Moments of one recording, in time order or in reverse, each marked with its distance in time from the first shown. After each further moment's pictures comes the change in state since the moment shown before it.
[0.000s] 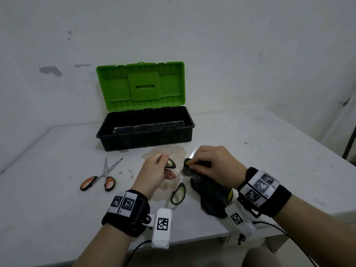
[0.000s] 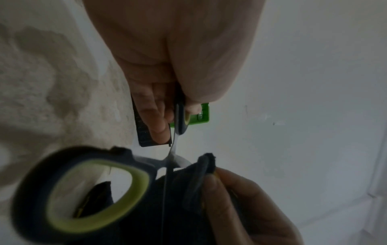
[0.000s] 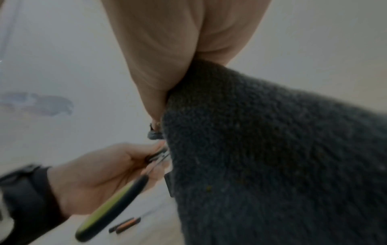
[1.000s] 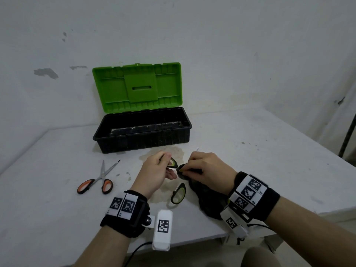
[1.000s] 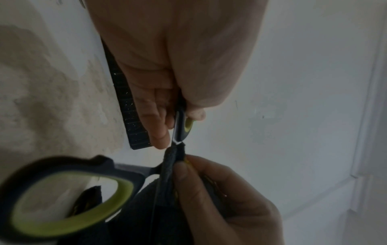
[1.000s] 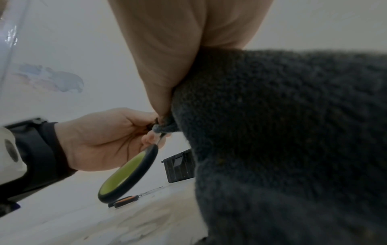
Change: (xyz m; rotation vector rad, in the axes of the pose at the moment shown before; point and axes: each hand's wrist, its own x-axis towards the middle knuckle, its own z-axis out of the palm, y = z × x) left_hand -0.001 0.009 0.005 0.107 -0.039 0.114; right_hand -0.003 -0.002 0.019 -0.005 -0.049 -0.020
